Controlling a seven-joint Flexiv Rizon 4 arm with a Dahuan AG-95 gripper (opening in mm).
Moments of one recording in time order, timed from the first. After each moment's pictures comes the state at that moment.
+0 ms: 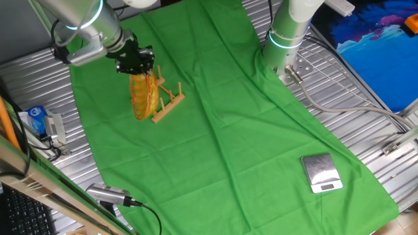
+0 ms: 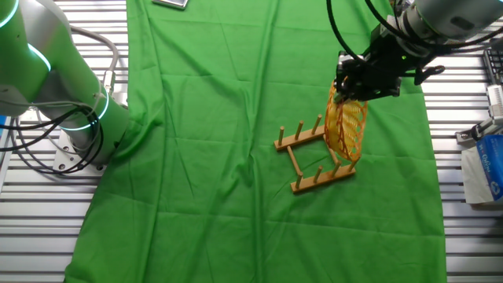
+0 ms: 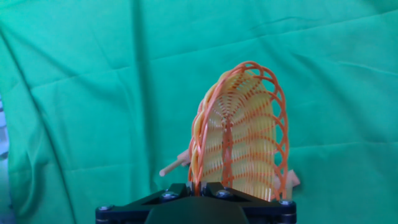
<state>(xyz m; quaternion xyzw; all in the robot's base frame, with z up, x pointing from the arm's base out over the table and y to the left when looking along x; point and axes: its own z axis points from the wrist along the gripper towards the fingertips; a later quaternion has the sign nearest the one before) 0.533 -0.016 0.225 0.61 -0.78 -0.10 0.13</state>
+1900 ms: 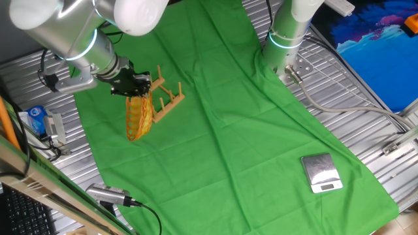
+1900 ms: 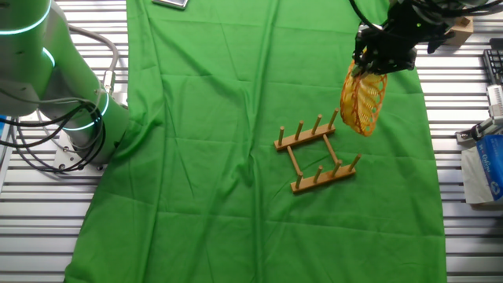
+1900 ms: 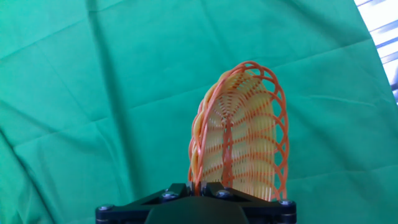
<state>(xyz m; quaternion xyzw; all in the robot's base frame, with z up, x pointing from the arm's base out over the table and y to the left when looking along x) 0.569 0.038 0.214 0.56 -0.81 -0.08 0.14</state>
